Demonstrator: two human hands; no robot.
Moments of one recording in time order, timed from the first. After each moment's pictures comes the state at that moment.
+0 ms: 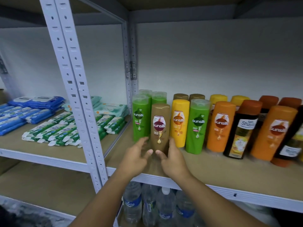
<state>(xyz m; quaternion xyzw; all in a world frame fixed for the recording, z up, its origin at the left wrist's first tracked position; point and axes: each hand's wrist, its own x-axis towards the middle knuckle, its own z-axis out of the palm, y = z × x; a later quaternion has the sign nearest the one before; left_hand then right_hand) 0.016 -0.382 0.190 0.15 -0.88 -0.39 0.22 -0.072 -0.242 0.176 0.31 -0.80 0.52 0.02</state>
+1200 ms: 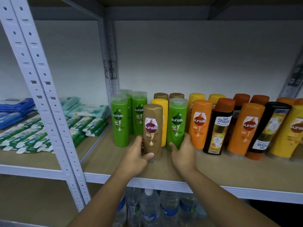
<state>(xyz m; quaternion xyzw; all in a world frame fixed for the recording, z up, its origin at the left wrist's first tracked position) -0.026 -0.336 0.191 0.10 -0.86 -0.46 0.21 -0.131 -0.178 0.179 0.14 -0.84 0.50 0.15</state>
